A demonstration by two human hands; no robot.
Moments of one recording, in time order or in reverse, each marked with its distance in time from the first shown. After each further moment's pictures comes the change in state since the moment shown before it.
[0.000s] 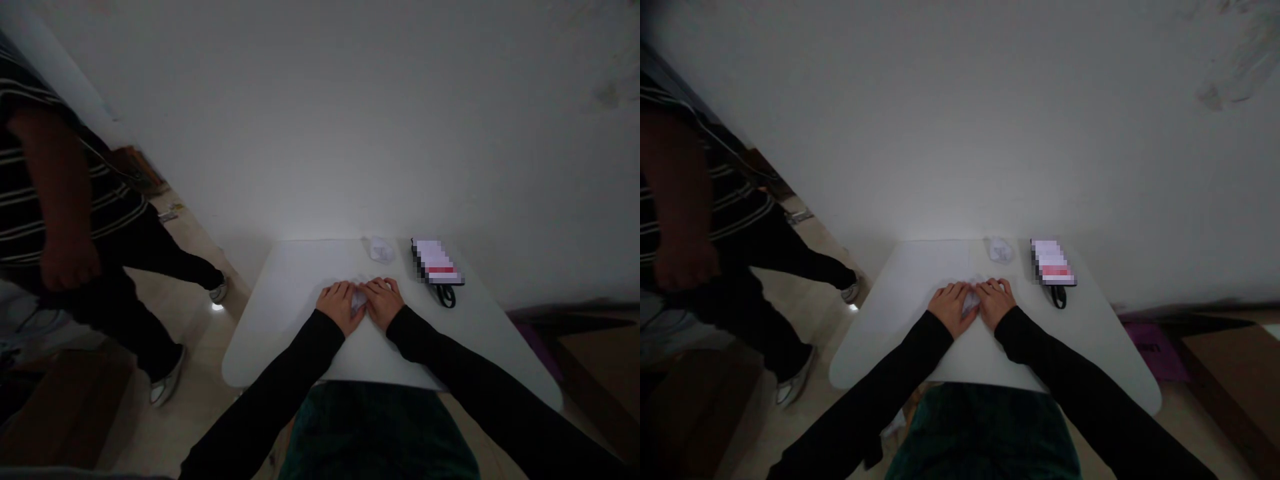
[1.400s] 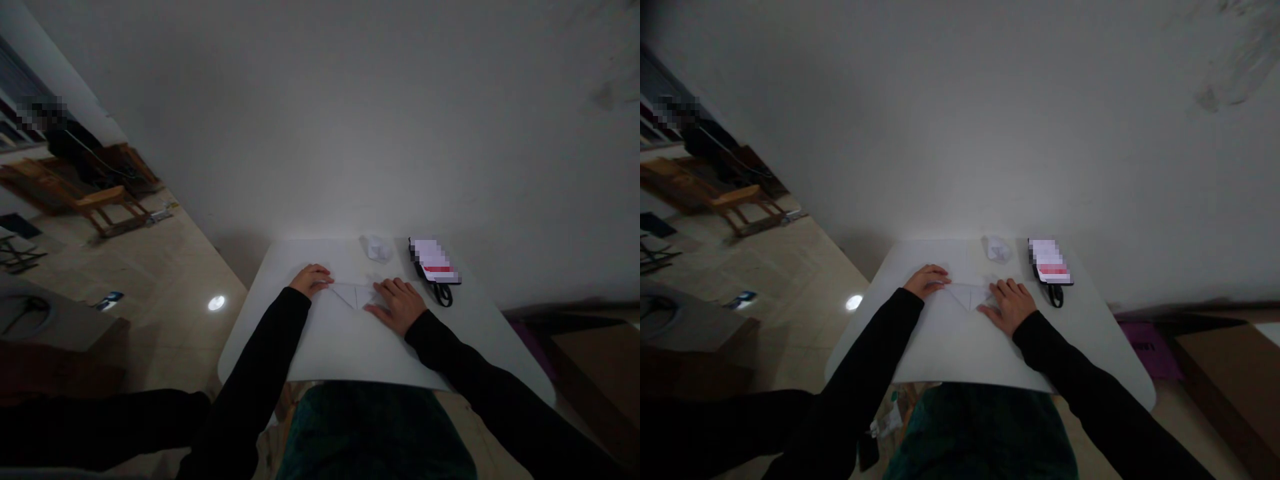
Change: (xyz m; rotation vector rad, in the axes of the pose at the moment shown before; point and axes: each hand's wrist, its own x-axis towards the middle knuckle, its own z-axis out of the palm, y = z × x) left_hand 0.040 -0.121 0.023 -0.521 -0.060 0.211; right_hand -0.025 0.022 -0.016 -0.139 0.082 0.000
